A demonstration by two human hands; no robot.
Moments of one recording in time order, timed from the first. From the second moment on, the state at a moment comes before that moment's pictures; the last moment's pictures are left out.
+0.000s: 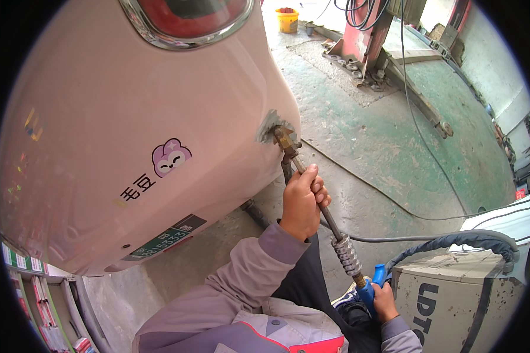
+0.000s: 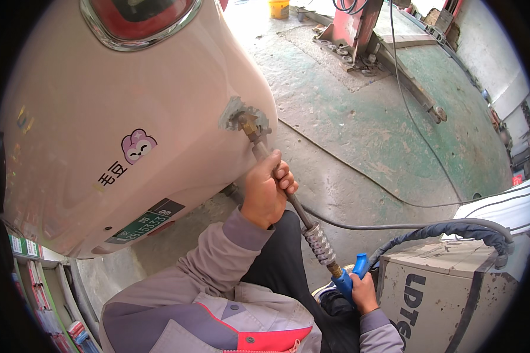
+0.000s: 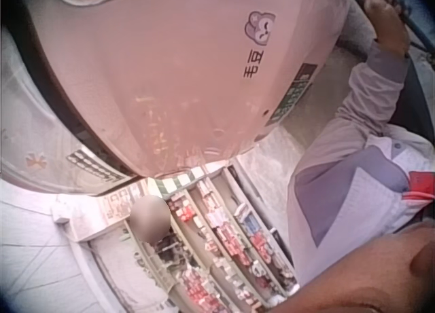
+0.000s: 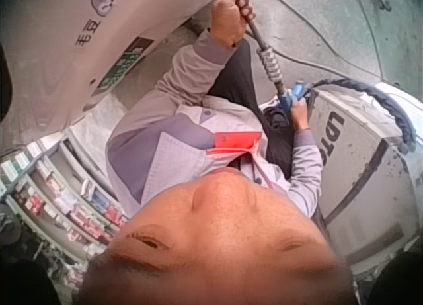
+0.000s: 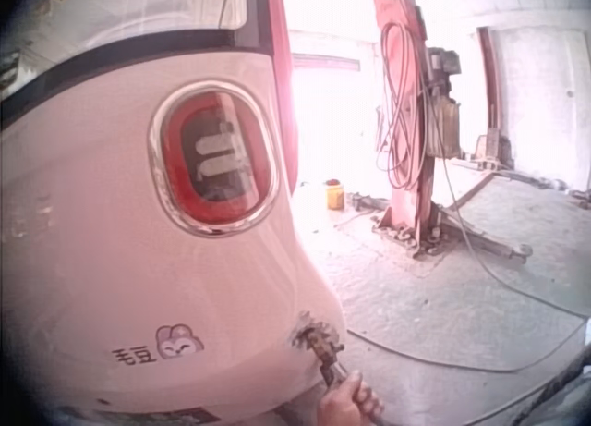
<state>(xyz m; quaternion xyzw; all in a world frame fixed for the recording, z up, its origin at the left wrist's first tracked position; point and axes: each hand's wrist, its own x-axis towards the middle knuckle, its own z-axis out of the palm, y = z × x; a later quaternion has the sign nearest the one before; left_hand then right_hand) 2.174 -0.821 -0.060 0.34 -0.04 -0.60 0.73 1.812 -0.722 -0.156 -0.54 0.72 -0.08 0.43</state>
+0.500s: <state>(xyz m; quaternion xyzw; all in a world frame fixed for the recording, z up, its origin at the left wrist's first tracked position) 2.110 -0.776 -0.099 0.31 -0.07 -0.72 0.61 1.809 -0.719 -0.160 -0.55 0.71 -0.07 0.43</state>
